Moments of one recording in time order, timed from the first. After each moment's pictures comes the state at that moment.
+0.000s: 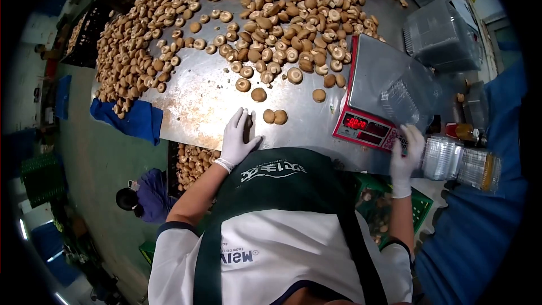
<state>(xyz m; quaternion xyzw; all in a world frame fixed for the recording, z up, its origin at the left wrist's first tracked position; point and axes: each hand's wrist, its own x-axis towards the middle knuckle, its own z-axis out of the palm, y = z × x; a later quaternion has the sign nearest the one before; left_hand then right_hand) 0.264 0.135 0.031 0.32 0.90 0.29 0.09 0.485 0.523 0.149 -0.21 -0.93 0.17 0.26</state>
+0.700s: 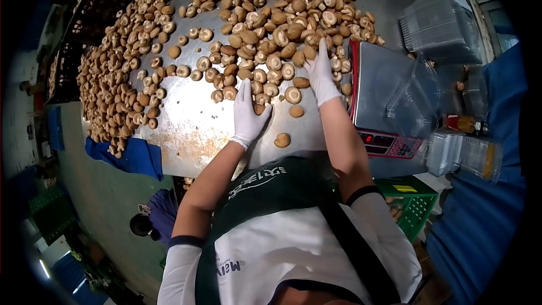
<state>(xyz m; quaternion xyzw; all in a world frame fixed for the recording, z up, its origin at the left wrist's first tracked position) 0.147 0.240 0.013 0.31 0.89 0.34 0.04 0.147 0.487 -0.014 -0.35 -0.33 0.85 0.20</state>
